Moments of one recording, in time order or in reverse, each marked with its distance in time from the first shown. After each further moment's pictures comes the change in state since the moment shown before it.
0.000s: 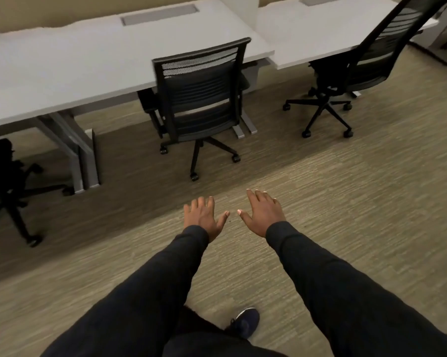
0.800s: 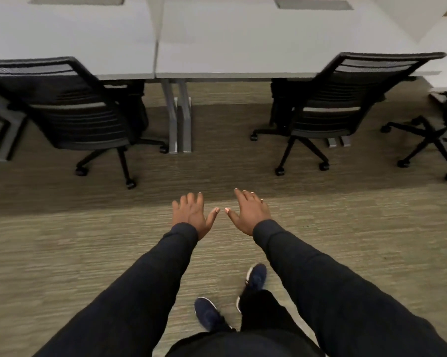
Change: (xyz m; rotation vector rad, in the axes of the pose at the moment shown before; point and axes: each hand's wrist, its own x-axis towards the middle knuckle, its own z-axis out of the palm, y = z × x) left_hand -0.170 -0.502 0.010 -0.047 0.020 -0.349; right_hand -0.002 -0.518 0.143 -0.049 -0.178 -0.257
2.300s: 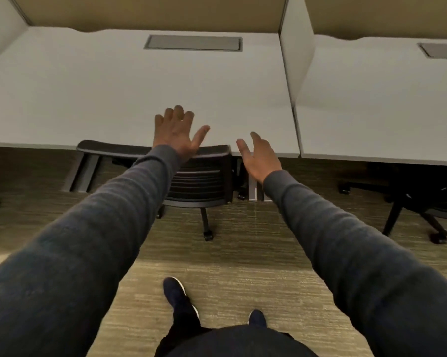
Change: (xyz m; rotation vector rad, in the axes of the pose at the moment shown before) left_hand 0.410 -0.557 -0.283 0.062 0.518 0.017; right_hand 0.463 -0.499 -0.138 0.414 0.203 -0.115
